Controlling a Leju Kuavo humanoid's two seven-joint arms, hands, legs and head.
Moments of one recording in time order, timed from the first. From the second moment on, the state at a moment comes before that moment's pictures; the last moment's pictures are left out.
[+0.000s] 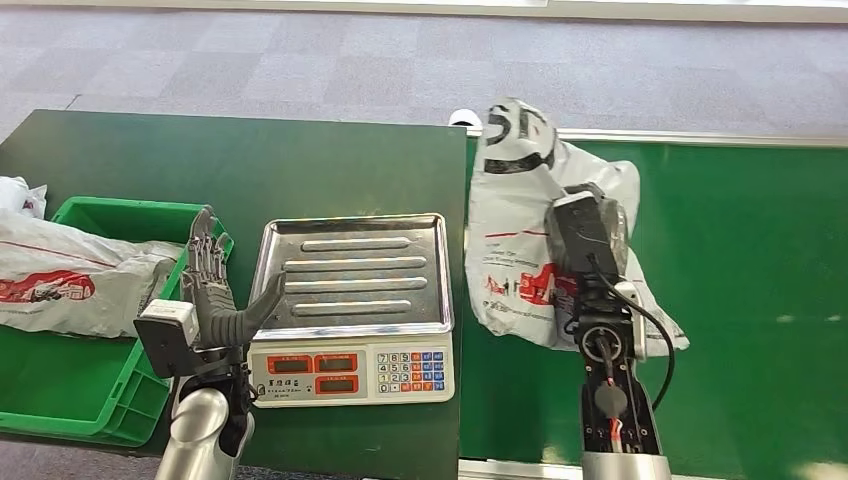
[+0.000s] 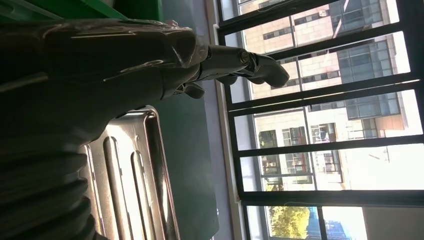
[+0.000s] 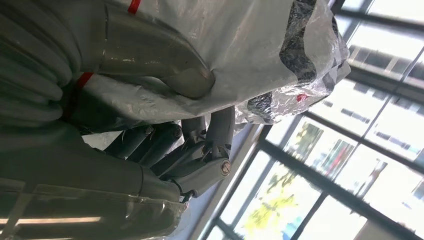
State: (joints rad) left arm -0.15 -0.20 -0.08 -1.48 -0.15 0.30 -0.52; right arm -0.45 0.20 0.11 -1.26 0.63 -0.05 -0.09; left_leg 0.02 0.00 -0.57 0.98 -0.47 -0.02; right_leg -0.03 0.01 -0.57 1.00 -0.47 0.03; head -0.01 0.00
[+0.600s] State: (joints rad) left arm -0.26 -0.22 0.01 -1.44 -0.06 0.43 -0.56; right arm -0.63 0.34 0.44 -0.85 0.72 0.01 -0.28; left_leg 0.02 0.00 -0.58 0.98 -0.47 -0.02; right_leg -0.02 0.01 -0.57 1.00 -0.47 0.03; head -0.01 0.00
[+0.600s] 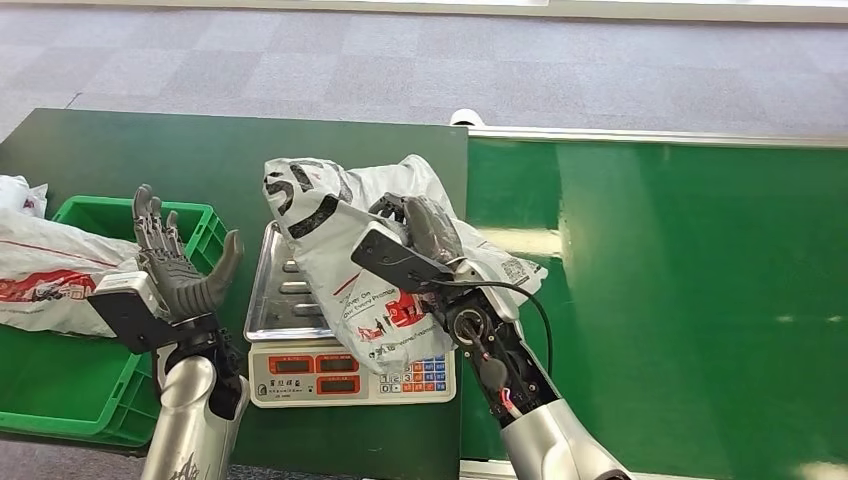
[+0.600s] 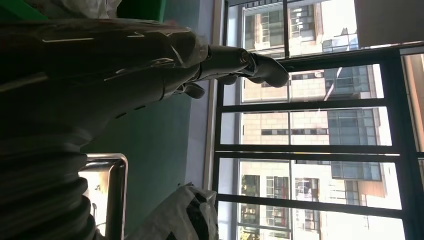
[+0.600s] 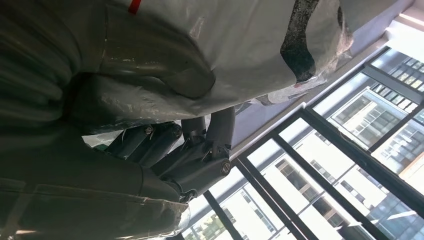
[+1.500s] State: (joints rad) left arm -0.30 -0.21 0.03 -1.41 -0.14 0.38 -0.60; right arm -0.57 0.35 0.50 -0.87 0.38 -0.16 -0.59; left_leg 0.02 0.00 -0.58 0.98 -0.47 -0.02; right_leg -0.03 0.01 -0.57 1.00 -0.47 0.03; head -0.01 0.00
